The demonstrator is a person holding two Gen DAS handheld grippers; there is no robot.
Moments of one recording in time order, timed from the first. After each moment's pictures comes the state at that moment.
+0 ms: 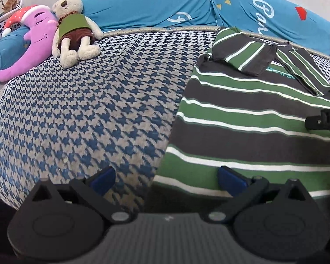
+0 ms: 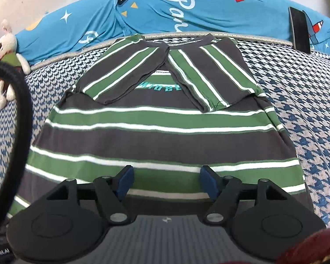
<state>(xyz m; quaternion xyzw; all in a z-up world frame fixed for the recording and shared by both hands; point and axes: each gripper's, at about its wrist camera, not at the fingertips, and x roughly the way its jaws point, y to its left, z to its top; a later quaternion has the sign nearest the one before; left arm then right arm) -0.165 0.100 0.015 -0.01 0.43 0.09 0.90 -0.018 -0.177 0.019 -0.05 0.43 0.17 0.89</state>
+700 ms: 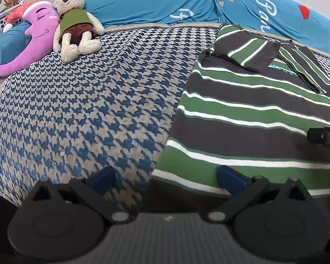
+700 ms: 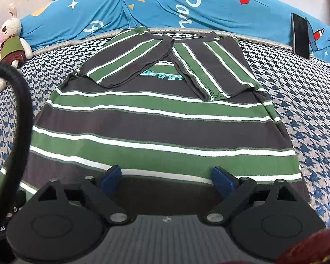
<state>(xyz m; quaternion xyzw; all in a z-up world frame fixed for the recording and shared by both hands) -0.164 0.099 0.006 -0.01 0.44 0.10 0.89 -0.035 -0.173 0.012 -0.08 0.43 0.16 0.89</state>
